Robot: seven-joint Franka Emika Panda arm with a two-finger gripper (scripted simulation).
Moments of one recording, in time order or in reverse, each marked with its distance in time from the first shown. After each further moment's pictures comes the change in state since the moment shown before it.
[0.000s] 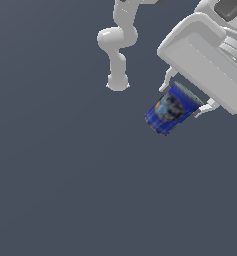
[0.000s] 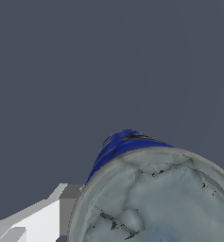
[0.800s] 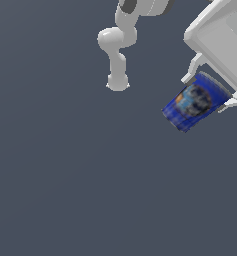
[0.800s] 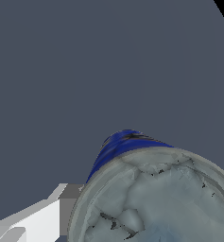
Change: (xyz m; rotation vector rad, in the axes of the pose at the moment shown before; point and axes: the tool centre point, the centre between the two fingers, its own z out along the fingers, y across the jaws) arm 0.012 -0.019 -0.036 -0.040 0.038 -0.038
